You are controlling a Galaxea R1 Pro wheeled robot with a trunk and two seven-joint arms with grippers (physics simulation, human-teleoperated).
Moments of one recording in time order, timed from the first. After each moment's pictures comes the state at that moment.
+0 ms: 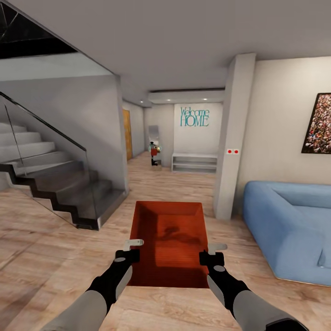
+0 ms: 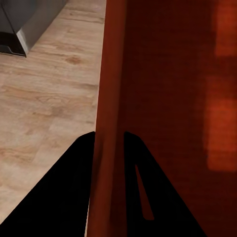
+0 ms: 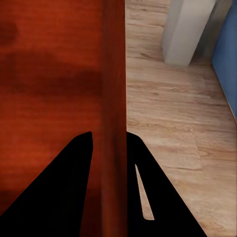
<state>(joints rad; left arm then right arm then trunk) -0.66 -0.15 -0.05 -0.44 0.04 0.13 0.23 -0.69 0.08 0.18 -0.26 -0.10 -0.12 -0.24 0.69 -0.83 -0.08</state>
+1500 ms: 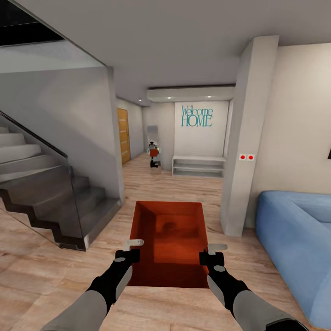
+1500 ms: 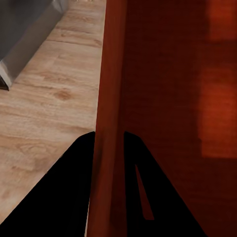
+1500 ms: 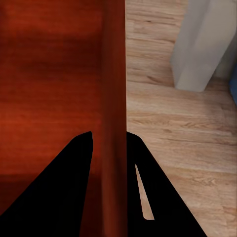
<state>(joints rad) -0.66 -0.15 -0.05 -0.44 0.04 0.13 0.23 -0.69 0.08 0.18 -0.26 -0.10 -0.12 -0.24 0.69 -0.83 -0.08</state>
